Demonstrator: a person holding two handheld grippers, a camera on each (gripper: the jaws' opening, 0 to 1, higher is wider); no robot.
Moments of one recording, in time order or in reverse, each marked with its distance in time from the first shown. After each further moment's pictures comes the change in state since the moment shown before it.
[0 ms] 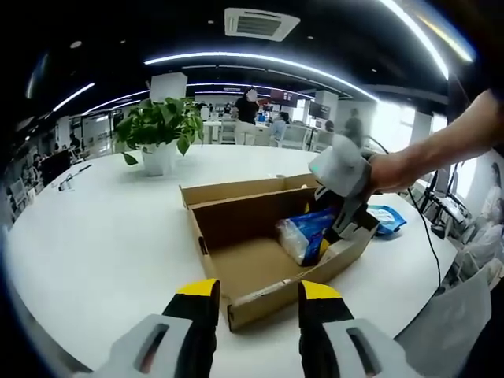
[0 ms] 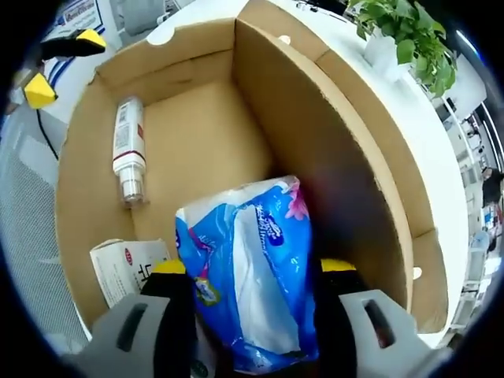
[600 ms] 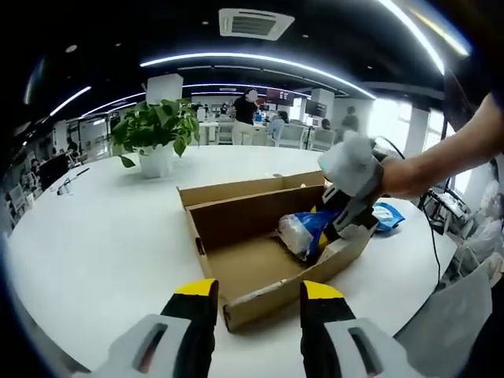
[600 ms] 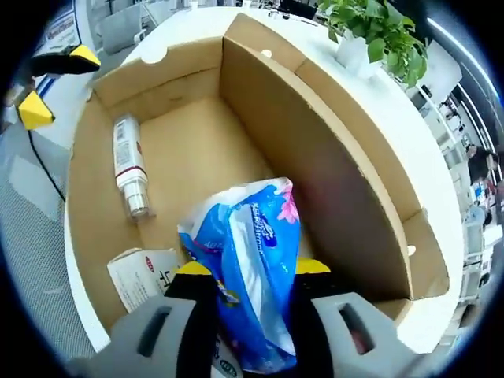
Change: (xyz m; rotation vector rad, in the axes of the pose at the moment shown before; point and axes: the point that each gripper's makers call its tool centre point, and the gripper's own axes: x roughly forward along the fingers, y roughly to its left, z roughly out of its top) left arm -0.001 -0.004 0.000 0.024 0.003 -0.007; right arm -0.018 0.016 0.003 0.100 -0.071 -0.088
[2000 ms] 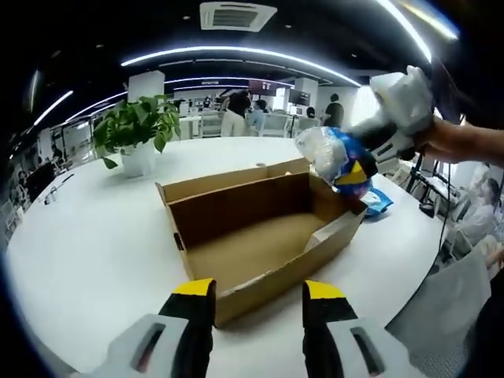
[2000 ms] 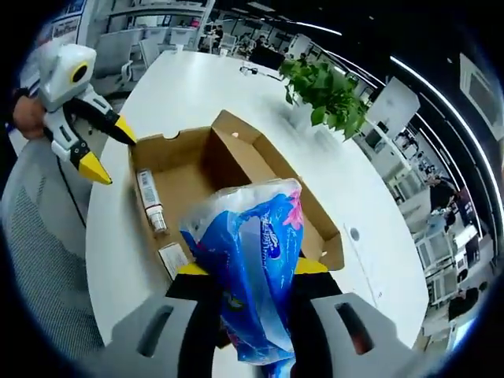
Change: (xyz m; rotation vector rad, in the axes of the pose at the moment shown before) left arm 0.007 -0.019 -0.012 0.067 0.065 -0.076; right arm -0.131 -0.014 0.015 0.032 -0.263 -0.258
